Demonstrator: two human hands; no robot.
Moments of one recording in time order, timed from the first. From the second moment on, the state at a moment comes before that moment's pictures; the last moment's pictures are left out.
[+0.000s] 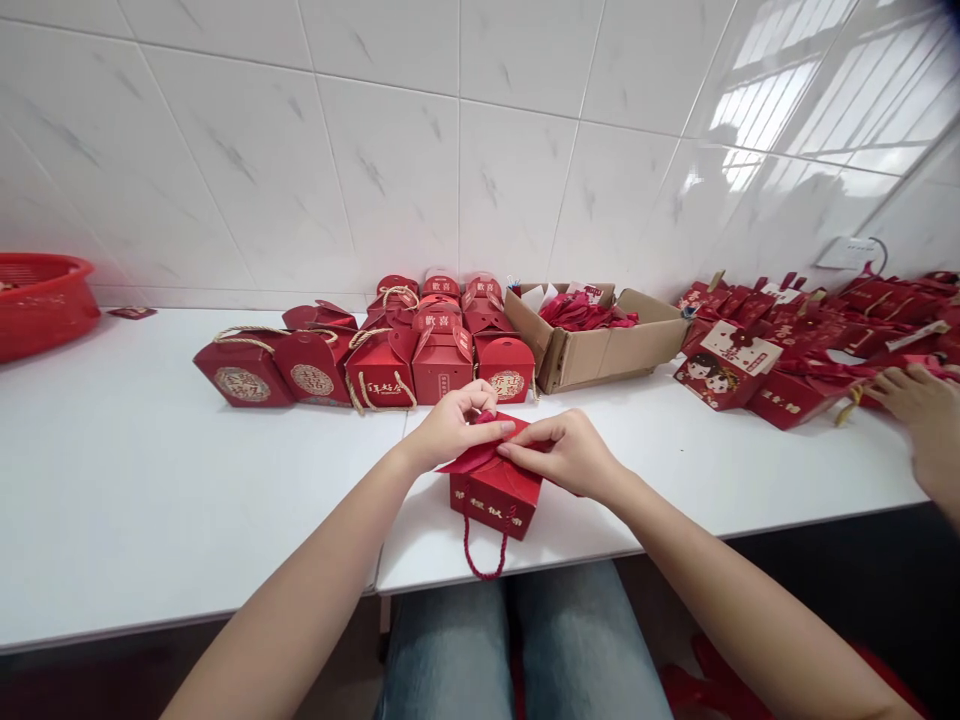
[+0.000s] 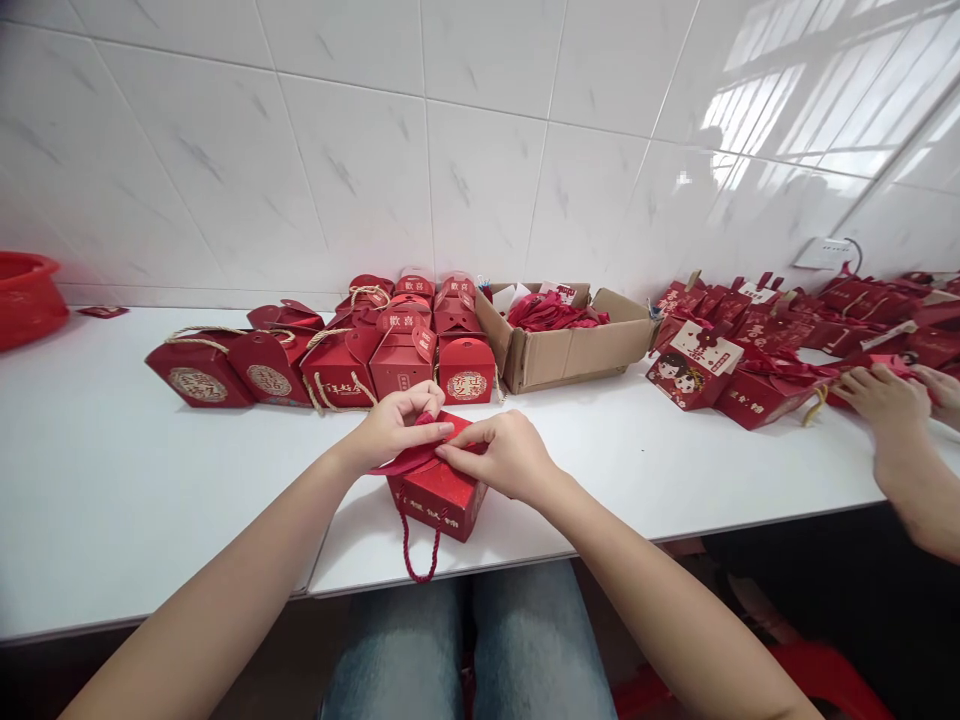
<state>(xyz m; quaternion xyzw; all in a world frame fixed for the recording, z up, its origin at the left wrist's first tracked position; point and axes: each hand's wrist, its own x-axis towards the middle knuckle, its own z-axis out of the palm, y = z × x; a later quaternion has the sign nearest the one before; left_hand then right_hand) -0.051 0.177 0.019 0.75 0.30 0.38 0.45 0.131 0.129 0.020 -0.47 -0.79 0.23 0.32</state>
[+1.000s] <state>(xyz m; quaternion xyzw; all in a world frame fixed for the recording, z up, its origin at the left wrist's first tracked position) -0.039 0.181 0.005 0.67 0.34 0.45 0.49 0.146 0.137 0.023 -0.59 -0.71 0.16 0.35</state>
